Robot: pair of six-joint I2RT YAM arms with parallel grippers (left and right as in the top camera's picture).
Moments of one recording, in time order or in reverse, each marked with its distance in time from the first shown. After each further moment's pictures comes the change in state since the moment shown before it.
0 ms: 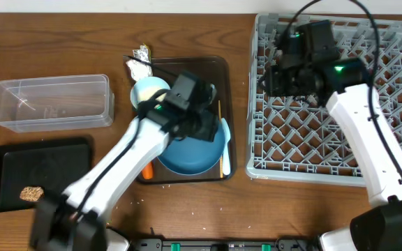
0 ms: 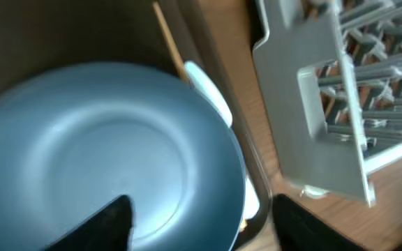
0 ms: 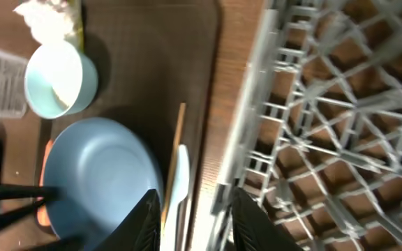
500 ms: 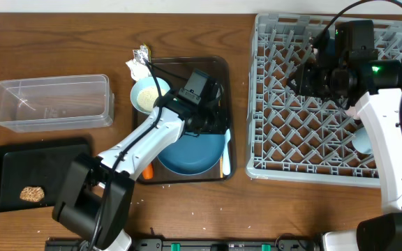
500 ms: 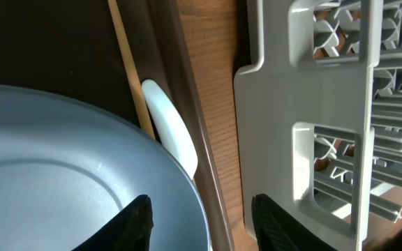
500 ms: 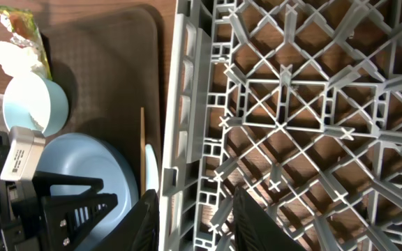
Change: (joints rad) left arm -0.003 0.169 0.000 0.172 0.116 -0.188; right arm -0.147 -0.051 0.000 -0.078 -0.007 0.010
